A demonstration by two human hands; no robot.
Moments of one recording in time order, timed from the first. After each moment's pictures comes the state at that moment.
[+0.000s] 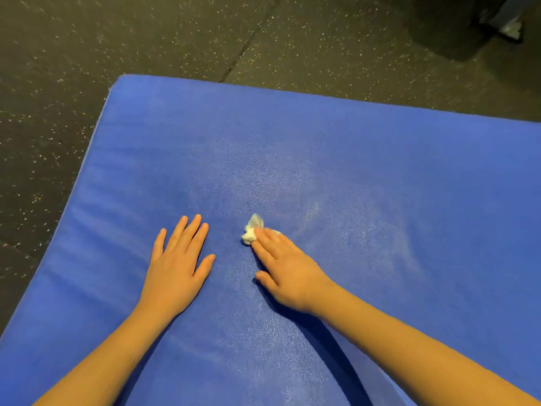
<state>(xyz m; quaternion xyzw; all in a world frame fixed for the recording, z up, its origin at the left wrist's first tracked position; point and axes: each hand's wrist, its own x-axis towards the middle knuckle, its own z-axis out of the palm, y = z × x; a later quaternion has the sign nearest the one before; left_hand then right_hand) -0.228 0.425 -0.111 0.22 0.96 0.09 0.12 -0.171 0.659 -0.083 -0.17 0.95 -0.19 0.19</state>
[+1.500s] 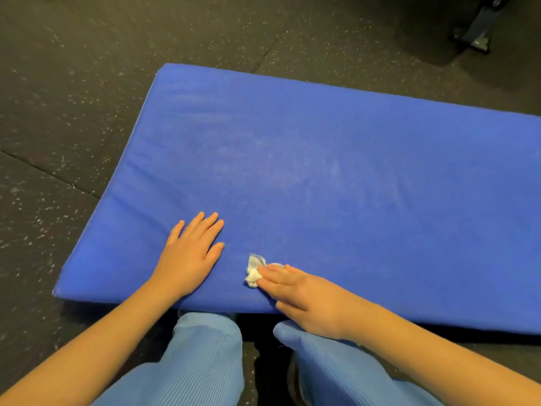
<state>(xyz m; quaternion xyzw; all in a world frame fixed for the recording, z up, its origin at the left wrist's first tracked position) -0.154 0.346 -0.071 0.24 0.95 0.12 0.17 -0.043 0.580 -0.012 -0.24 0.89 -0.30 0.24</state>
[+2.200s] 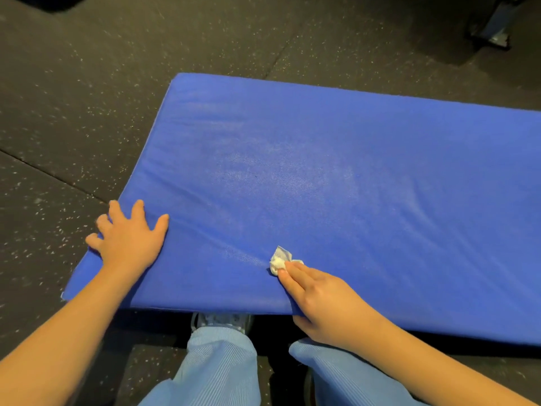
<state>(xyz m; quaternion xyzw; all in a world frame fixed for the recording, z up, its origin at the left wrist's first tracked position) -0.214 0.278 -0.054 -0.10 0.98 0.04 0.14 -0.044 0.567 -0.019 -0.20 0.96 -0.13 0.12</state>
